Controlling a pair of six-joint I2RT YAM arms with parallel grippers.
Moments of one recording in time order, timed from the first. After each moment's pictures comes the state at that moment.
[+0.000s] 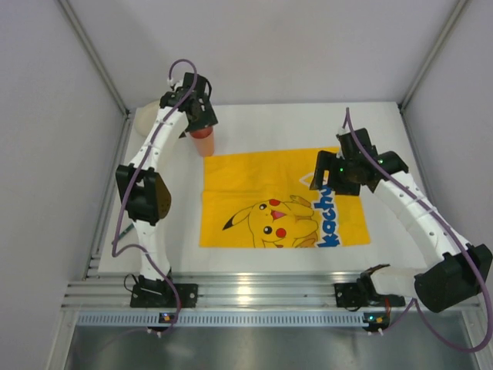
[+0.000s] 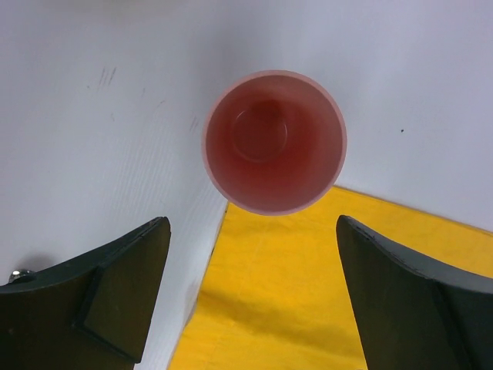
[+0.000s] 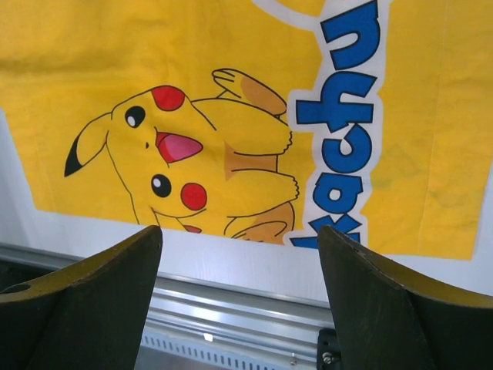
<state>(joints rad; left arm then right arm) -0.25 2.05 2.09 -0.97 -0.32 -0.58 0.38 1.26 1.22 -0.95 -0.06 0.50</state>
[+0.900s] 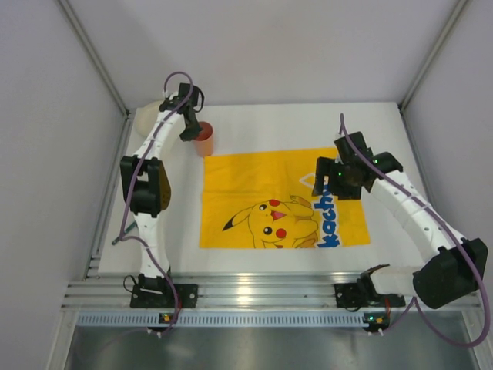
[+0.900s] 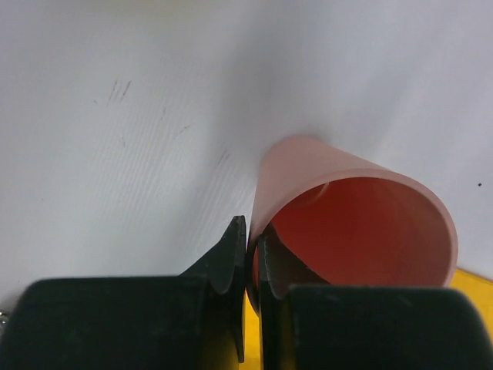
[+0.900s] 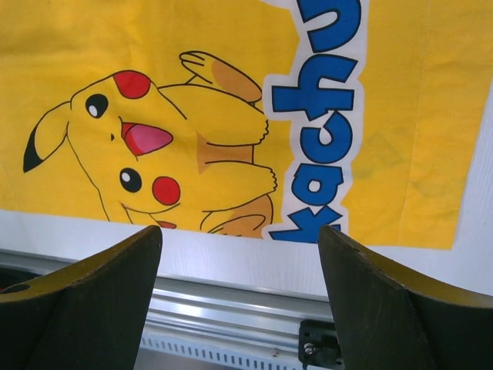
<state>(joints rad) -0.16 2.17 2.02 -0.86 -0.32 -0.58 0.38 1.27 1.18 -0.97 -0.03 0.47</state>
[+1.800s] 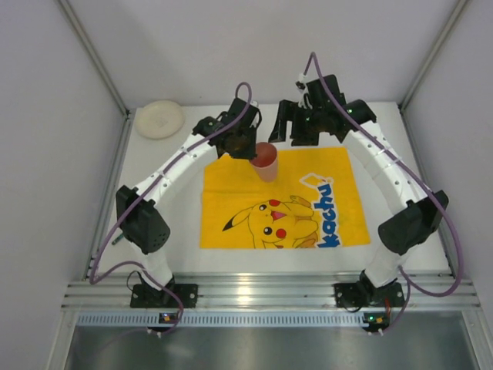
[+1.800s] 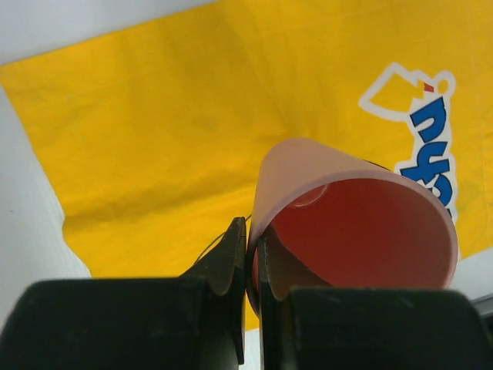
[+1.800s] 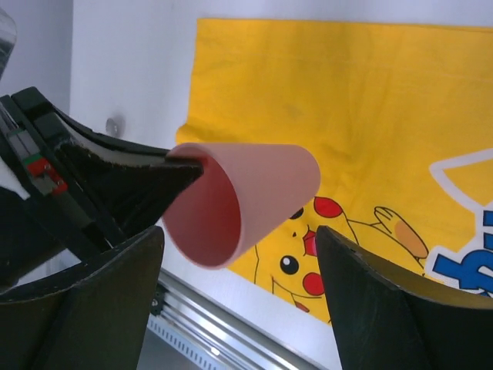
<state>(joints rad) -0.62 1.81 1.84 -0.90 -0.10 -0.44 0.47 1.71 1.89 -0.94 -0.25 0.49</state>
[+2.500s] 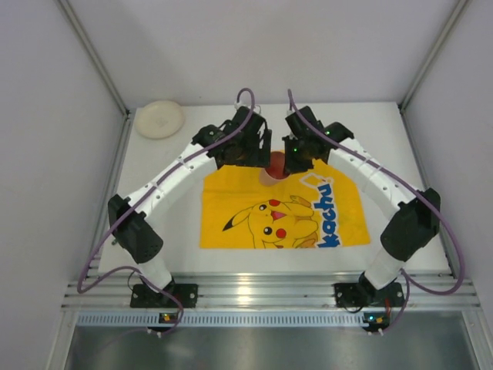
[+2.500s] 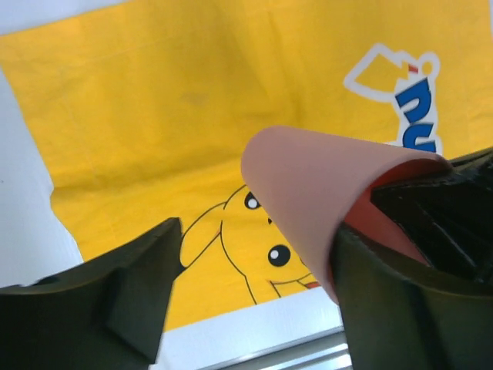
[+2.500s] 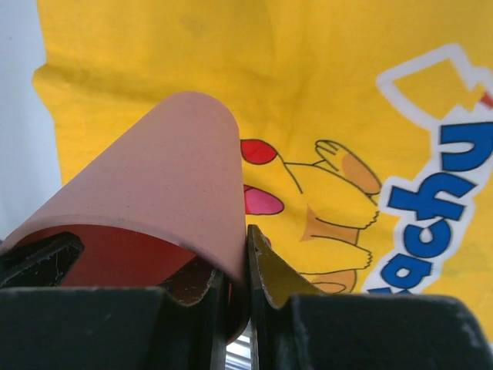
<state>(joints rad) -0.74 1.73 1.78 -0.94 -0.19 -0.51 0.60 1.66 1.58 -0.94 0.00 0.51</state>
